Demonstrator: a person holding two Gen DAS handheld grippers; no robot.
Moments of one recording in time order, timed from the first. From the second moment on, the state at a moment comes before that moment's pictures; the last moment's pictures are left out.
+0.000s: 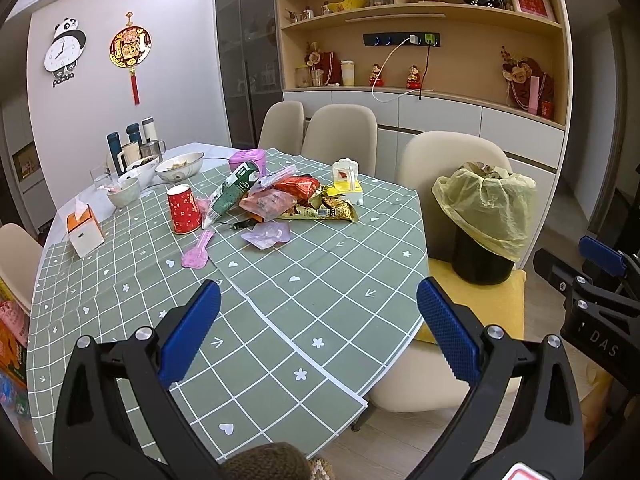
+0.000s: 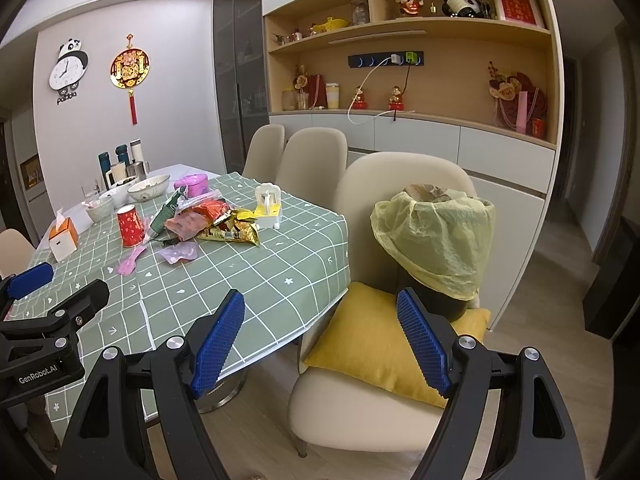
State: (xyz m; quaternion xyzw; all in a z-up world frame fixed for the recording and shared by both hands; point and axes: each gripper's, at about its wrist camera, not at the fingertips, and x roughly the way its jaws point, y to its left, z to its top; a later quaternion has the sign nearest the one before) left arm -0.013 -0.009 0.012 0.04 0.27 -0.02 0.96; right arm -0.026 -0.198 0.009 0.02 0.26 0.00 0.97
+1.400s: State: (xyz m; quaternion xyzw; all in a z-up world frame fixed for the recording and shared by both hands) left arm -0.017 0.006 0.012 0.03 0.27 -0.02 0.96; right arm -0.032 -0.187 0.008 0.02 0.26 0.00 0.97
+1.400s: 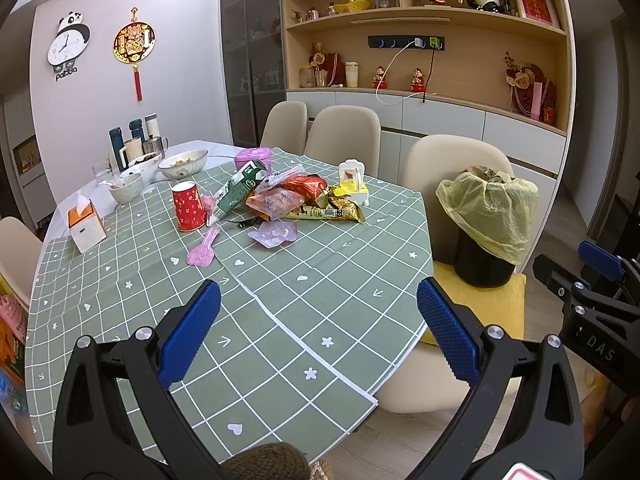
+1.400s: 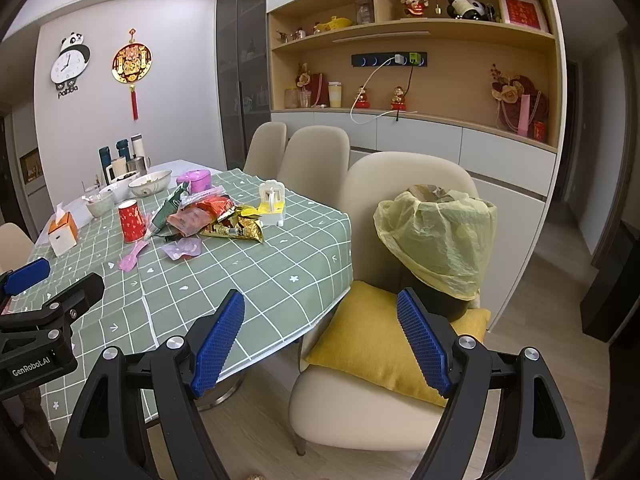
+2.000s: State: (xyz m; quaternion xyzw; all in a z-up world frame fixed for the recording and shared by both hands) left arm 0.027 0.047 -0.003 0.01 0.31 -0.05 0.95; right arm 0.000 -0.167 0.012 0.00 0.27 -0.02 0.96
